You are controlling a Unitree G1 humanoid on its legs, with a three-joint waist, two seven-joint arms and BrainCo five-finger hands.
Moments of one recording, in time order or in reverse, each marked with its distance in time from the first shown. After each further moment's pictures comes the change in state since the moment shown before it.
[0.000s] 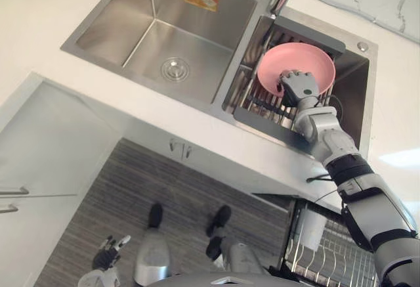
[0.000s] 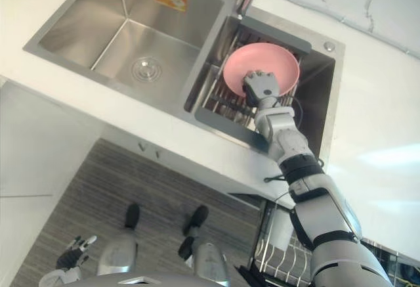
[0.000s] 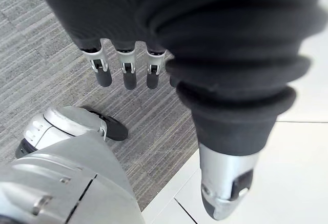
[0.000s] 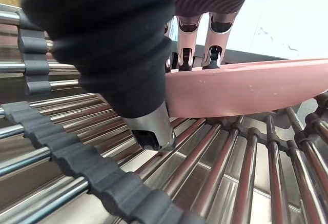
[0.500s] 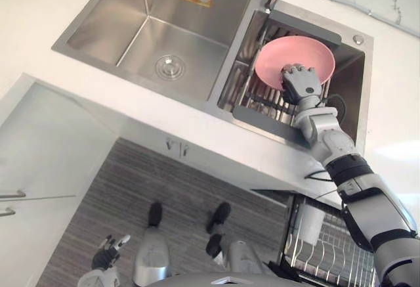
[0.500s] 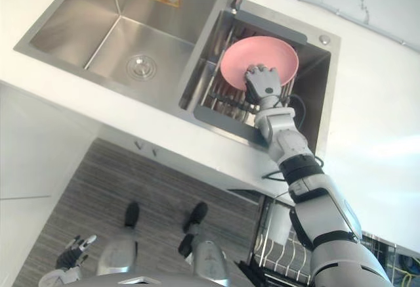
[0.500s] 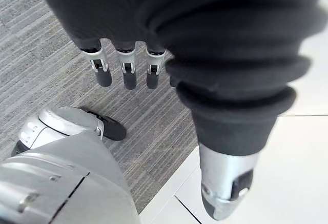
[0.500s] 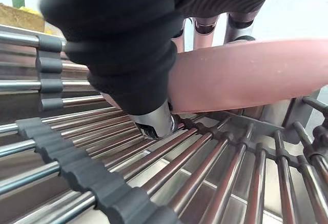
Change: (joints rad) left arm 0.000 0.000 0.000 0.000 0.000 -0.021 0.000; right arm 0.003 0.000 -0.013 -0.005 0.039 -0.007 -0.113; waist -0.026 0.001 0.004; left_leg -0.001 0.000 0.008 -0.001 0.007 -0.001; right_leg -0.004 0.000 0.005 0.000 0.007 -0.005
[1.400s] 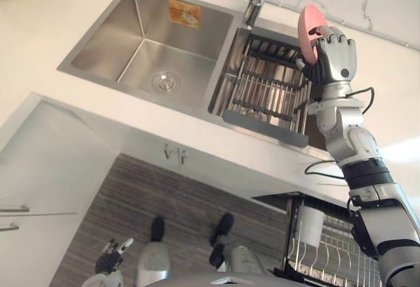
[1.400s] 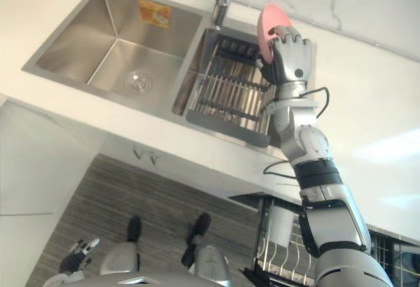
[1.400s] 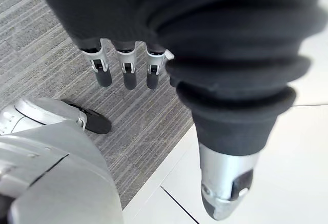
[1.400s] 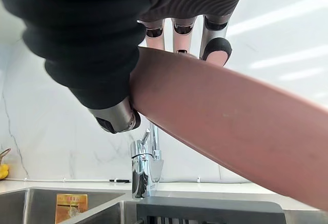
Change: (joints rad) left arm 0.013 -0.030 0.001 0.043 0.006 -0.029 0.002; right arm 0.083 -0.032 -0.216 -0.241 0.119 -0.068 -0.148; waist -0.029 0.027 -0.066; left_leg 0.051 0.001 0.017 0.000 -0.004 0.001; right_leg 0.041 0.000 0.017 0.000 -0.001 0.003
